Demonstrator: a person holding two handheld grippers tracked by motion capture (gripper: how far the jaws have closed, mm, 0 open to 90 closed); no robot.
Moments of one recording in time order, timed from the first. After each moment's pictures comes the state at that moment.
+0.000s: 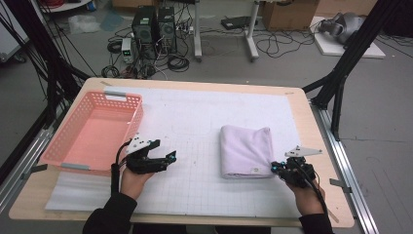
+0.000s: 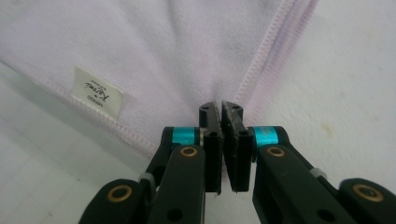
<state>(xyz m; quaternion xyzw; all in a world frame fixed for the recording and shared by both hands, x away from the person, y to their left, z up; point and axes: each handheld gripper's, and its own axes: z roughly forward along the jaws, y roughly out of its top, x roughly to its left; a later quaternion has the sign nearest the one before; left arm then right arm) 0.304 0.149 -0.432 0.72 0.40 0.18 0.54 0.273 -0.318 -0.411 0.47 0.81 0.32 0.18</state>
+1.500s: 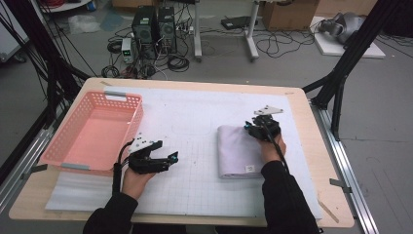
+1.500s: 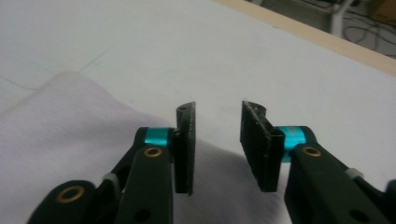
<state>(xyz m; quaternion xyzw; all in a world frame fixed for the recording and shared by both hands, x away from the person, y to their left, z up) 0.306 0.144 -0.435 0.73 0.40 0.16 0.54 0.406 -0.258 -0.410 0.45 0.77 0.35 0.28</state>
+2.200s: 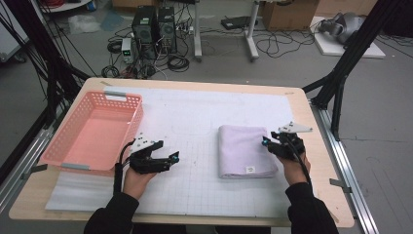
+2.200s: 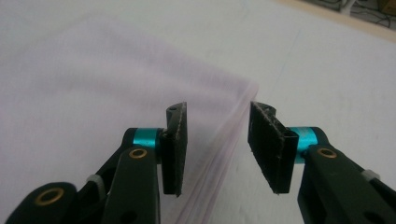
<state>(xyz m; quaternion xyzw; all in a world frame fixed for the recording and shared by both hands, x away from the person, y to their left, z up) 0.307 0.142 -0.435 0.72 0.40 0.16 0.54 0.343 -0.309 -0.415 0.44 0.78 0.37 0.26</state>
